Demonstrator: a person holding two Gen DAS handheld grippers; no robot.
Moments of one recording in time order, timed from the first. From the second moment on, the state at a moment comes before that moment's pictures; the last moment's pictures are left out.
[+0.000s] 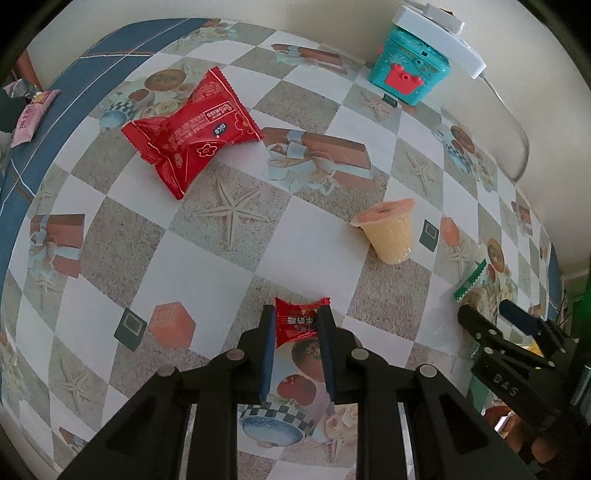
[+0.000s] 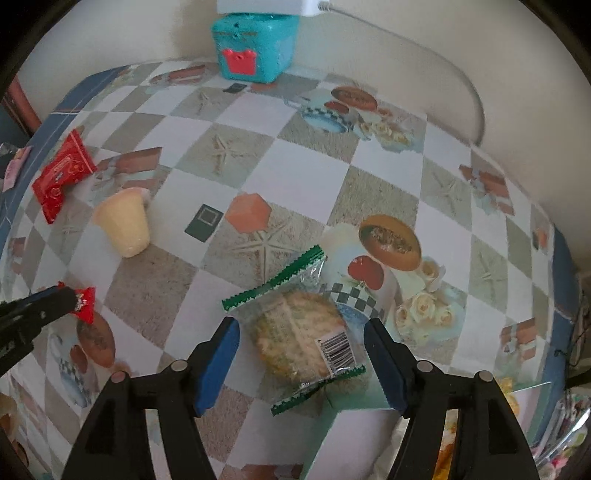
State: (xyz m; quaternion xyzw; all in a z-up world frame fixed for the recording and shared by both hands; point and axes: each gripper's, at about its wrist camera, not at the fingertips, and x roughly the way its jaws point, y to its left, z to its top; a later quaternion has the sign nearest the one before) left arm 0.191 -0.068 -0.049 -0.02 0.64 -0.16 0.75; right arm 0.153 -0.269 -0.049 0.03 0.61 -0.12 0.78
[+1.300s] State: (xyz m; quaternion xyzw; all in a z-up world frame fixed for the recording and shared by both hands) left arm 0.176 -0.070 -0.034 0.02 0.62 -0.15 0.77; right arm 0.114 -0.233 -0.026 0.12 0.57 -0.09 0.81
